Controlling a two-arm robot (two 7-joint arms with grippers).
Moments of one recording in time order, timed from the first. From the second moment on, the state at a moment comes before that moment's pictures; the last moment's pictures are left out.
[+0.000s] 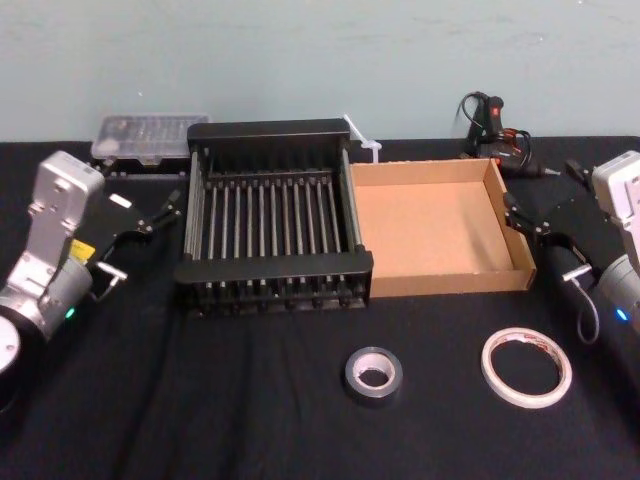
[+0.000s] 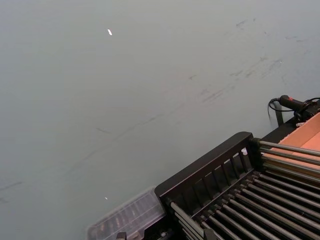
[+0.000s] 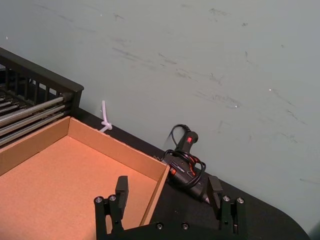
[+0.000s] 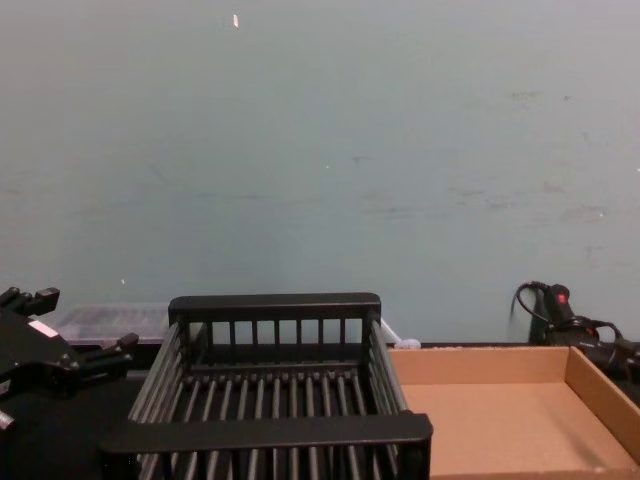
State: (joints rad) left arm -0.20 0.60 0.45 -1.41 -0.25 -0.12 0.03; right arm 0.20 0.60 -0.45 -1.41 0.25 -0.12 -0.03
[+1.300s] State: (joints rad) left arm -0.20 0.60 0.45 -1.41 -0.25 -0.12 0.03; right arm -0.20 0.84 -0.17 -1.82 0.46 0.11 0.16
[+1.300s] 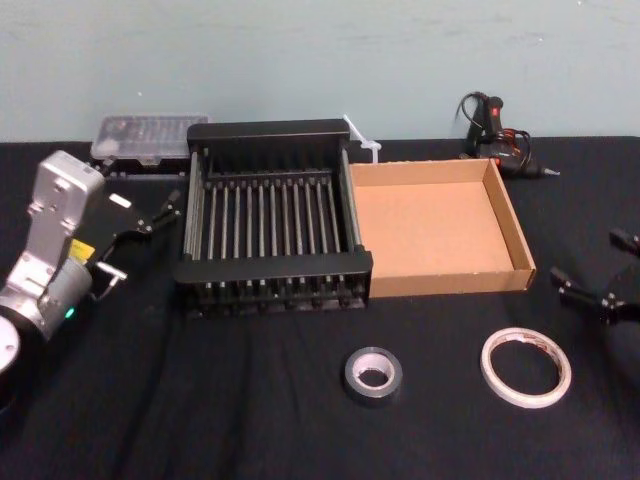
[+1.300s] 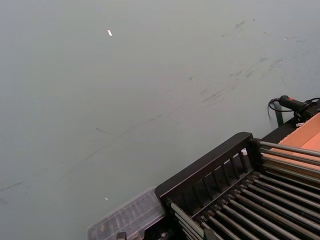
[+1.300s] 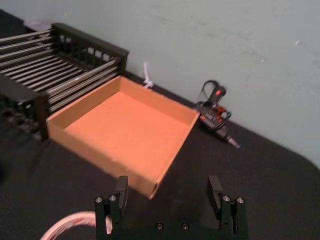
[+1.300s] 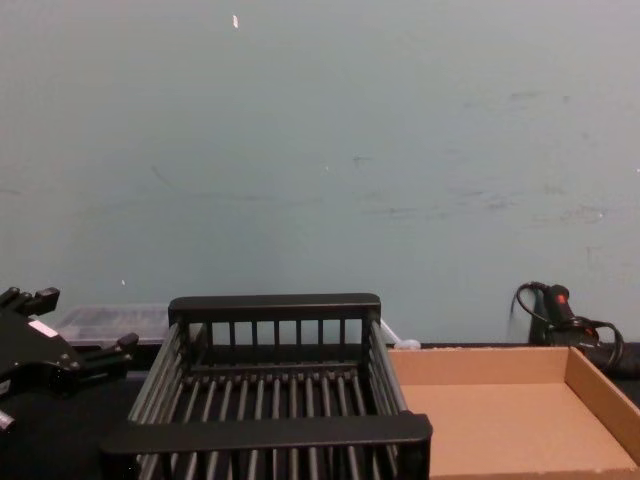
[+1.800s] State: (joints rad) left arm -0.20 0.60 0.45 -1.41 -0.25 -0.12 0.03; right arm -0.27 0.84 -0.15 -1.84 0.47 0.19 0.21
